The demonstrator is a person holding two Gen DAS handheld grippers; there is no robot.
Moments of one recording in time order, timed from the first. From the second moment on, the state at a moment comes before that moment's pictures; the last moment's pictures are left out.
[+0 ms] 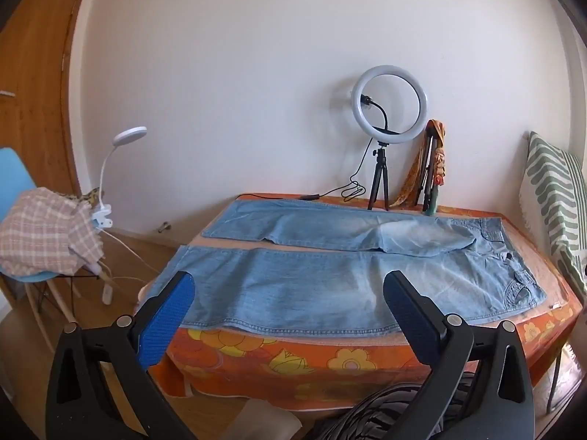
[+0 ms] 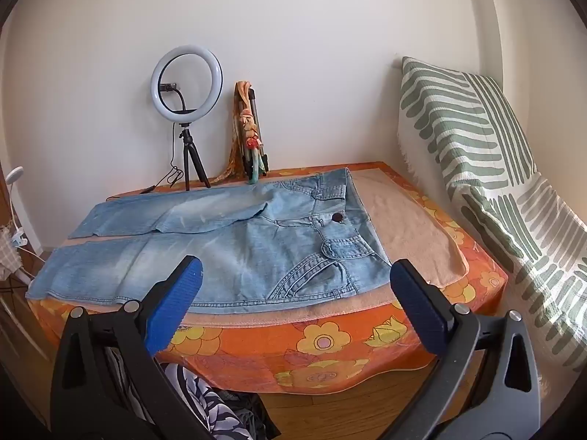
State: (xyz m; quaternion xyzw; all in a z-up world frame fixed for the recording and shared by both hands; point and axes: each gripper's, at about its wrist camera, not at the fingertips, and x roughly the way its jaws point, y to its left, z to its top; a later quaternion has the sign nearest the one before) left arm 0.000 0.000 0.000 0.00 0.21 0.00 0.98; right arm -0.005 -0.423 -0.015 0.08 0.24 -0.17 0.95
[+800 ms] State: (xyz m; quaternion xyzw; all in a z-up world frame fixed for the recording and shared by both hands) left arm 0.000 0.002 0.000 -0.02 0.21 0.00 0.98; right arm -0.005 -0.418 -0.019 0.08 0.24 -0.16 0.95
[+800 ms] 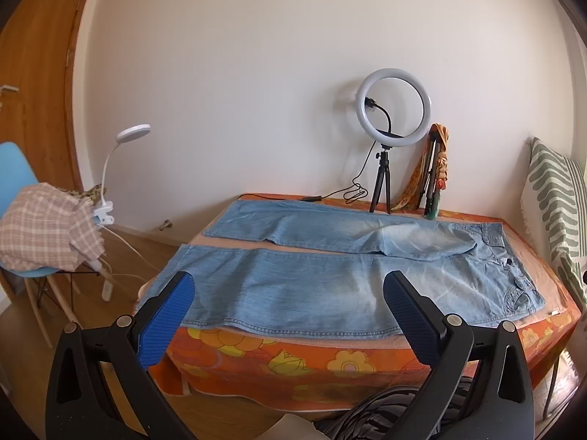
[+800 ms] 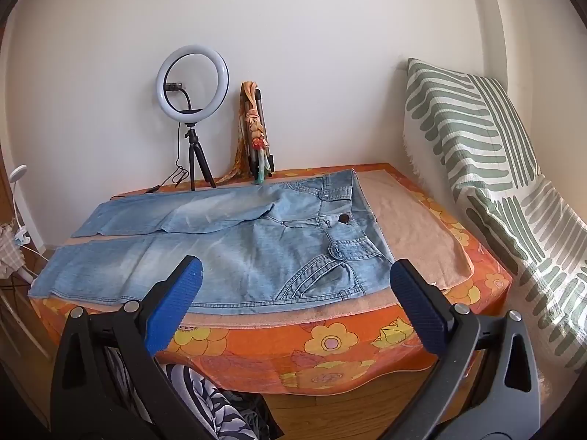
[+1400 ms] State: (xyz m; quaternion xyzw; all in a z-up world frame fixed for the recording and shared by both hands) left arm -0.002 0.000 0.003 -0.01 0.21 0.00 0.98; right arm -0.002 -0.416 -0.016 0.08 0.24 -0.16 0.95
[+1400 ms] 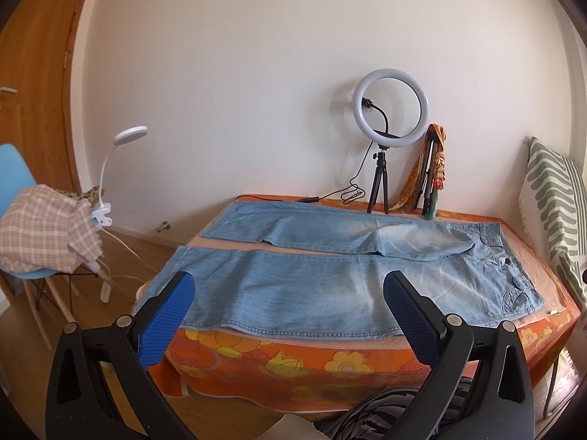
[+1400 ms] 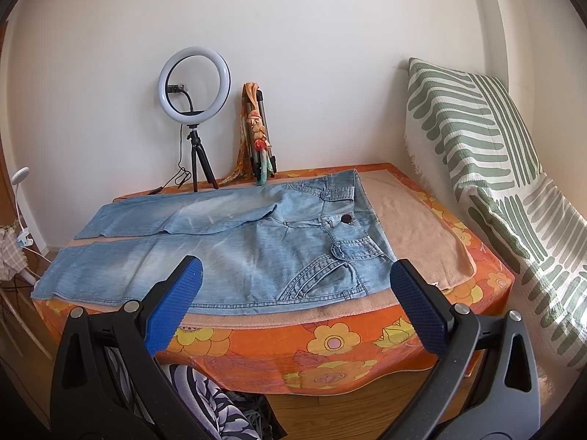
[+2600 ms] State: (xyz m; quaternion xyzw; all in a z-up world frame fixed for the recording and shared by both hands) left arm 0.000 -0.002 0.004 -0.01 0.21 0.00 0.98; right arm 0.000 -0.412 -0.017 0.08 0.24 -0.16 0.95
